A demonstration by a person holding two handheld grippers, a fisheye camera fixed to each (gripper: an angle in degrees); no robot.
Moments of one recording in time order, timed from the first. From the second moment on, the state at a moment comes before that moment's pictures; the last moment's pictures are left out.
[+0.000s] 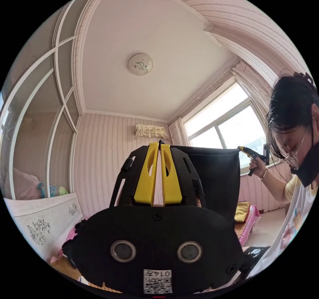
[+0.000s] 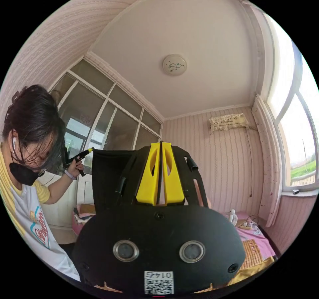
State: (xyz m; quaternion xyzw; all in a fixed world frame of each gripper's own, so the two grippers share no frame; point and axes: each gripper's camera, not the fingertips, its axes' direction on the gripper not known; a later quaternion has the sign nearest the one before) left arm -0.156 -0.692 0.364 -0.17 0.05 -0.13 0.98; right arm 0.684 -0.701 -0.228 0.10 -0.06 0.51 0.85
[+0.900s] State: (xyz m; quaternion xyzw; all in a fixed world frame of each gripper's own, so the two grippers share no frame) left arm -0.225 -0.370 0.614 -0.46 -0.06 -0.22 0.86; right arm 0.625 -0.453 0.245 -0.15 -0.13 0.71 0.68
